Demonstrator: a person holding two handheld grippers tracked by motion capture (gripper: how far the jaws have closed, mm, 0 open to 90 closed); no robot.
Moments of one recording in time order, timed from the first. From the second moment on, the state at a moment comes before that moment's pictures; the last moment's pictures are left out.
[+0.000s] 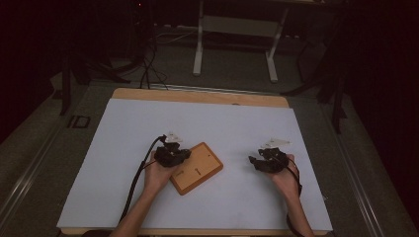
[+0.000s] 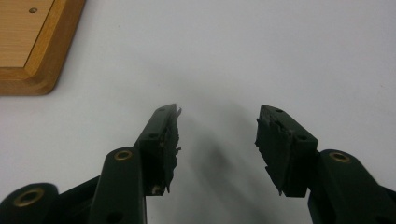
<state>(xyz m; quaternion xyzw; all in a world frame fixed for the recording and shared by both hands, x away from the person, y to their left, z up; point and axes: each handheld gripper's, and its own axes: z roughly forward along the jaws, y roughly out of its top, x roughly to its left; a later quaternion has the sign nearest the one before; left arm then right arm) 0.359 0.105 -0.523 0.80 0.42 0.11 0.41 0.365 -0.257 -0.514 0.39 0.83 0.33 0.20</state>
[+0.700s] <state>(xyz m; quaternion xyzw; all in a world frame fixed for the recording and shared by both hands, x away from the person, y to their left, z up) 0.353 0.093 -0.519 0.82 0.36 0.08 0.44 0.364 -0.253 -0.515 0.38 0.83 0.35 0.19</state>
